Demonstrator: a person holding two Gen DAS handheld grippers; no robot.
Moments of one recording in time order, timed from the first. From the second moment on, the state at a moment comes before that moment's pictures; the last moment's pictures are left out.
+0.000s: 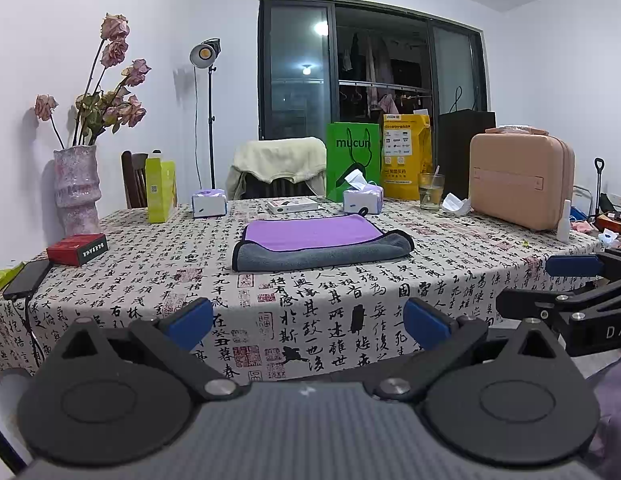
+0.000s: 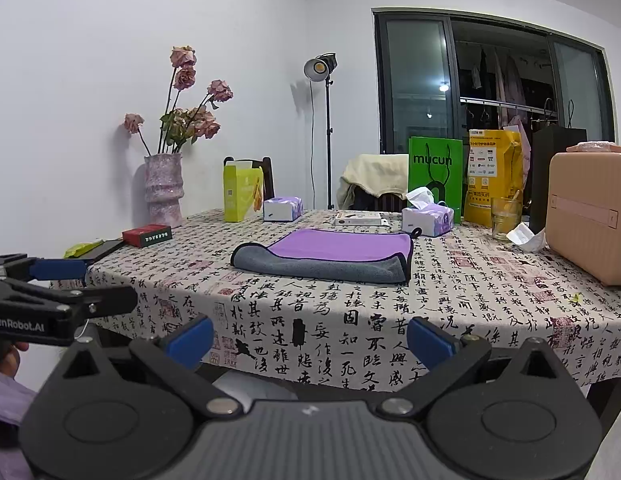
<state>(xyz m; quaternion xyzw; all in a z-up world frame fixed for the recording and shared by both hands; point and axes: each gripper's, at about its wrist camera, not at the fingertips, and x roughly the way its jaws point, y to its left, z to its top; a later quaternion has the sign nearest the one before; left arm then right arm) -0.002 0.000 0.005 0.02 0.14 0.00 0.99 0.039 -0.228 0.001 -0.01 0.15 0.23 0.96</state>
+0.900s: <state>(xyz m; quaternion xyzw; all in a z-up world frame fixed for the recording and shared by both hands) -0.004 -0.001 0.004 0.02 0.13 0.00 0.99 0.040 -0.230 -0.001 -0.01 0.15 0.23 0.96</state>
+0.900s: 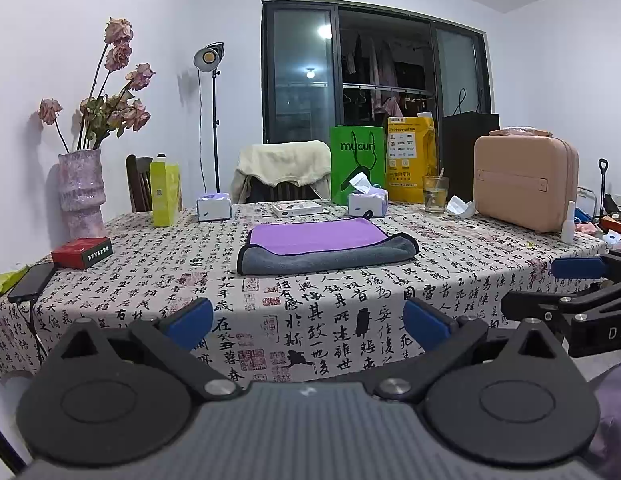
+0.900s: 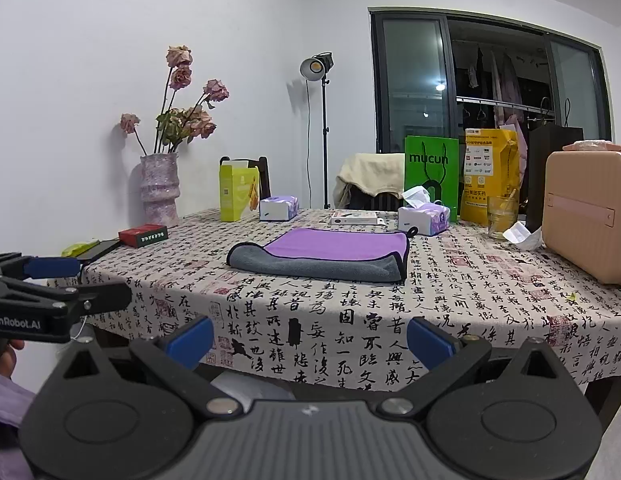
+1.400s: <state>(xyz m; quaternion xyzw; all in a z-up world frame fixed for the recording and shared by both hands) -0.003 -0.002 0.004 0.02 0.14 0.00 0.99 0.040 -0.229 0.000 -0.01 0.15 0.22 0.96</state>
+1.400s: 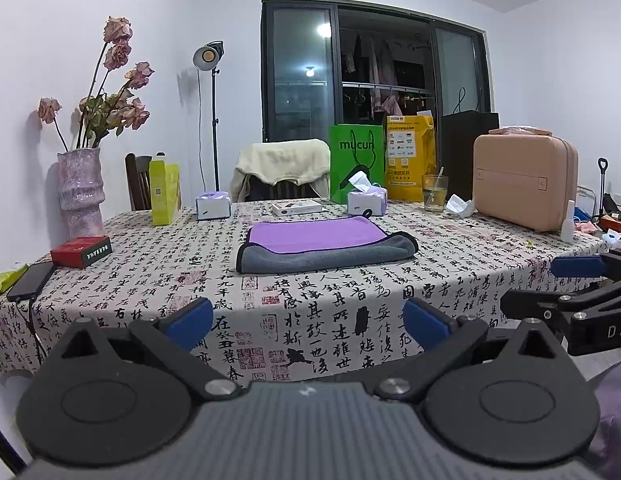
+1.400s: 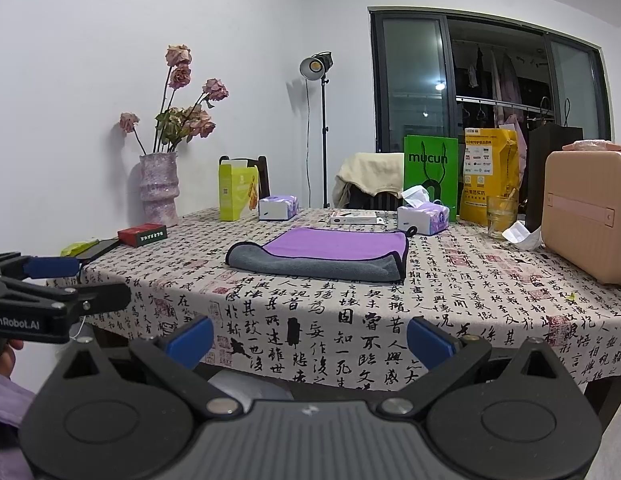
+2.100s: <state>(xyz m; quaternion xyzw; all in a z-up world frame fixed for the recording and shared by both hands) 0.004 -0.002 -0.003 0.03 0.14 0.00 0.99 0.041 -0.228 -0.007 -0.01 0.15 0.22 0.96</state>
